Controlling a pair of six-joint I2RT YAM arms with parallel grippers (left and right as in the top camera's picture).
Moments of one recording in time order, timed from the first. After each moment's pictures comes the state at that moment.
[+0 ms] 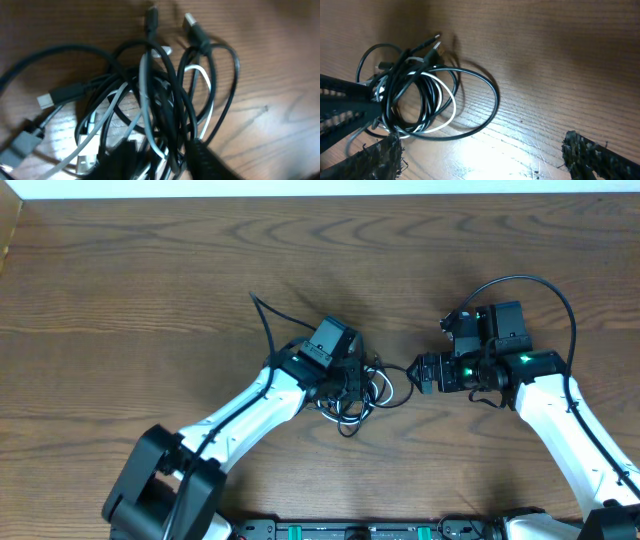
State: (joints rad) left arm -0.63 1.65 0.98 -0.47 0.26 -0.61; right arm 0.18 1.39 0.88 -0.65 -0.37 0.11
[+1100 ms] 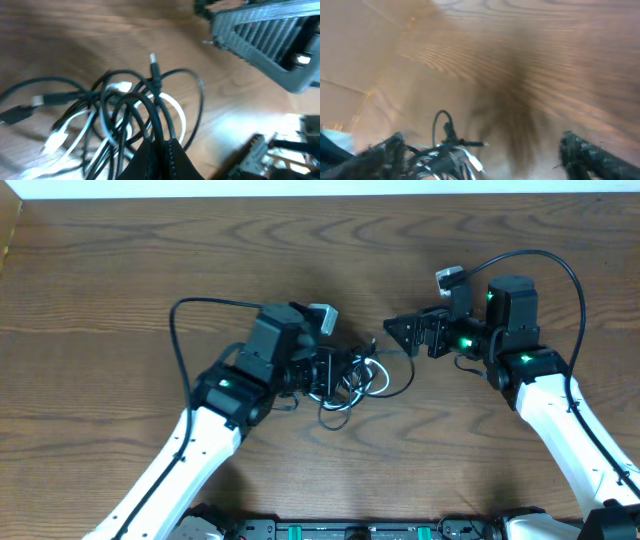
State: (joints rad) left arm -0.50 1.24 0.98 -0.53 0.47 -0.45; right arm 0.17 1.39 0.88 -0.14 -0.72 0.27
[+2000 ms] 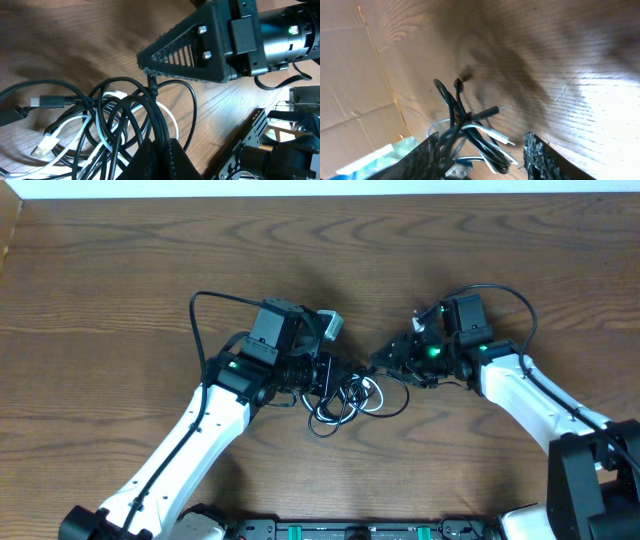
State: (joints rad) left arm -0.45 1.36 0.98 -0.57 0.59 -0.33; right arm 0.27 1.62 0.88 -0.31 -0.73 0.79
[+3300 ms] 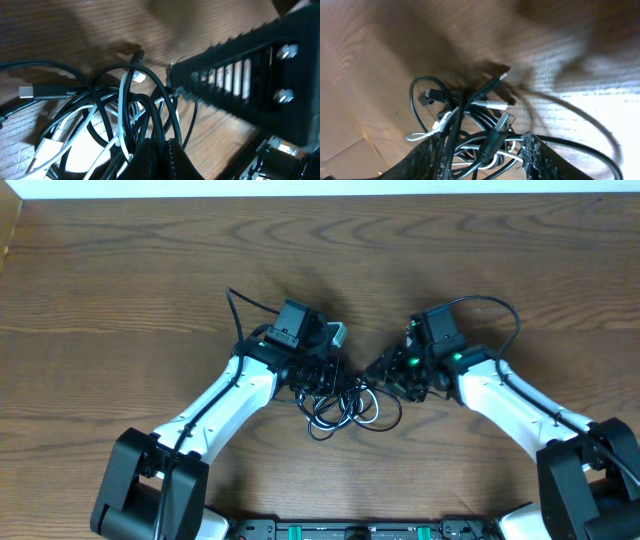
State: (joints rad) left arm -0.45 1.61 0.98 -0.55 0.59 -0.33; right arm 0.42 1.63 0.88 -0.38 -0.47 1.00
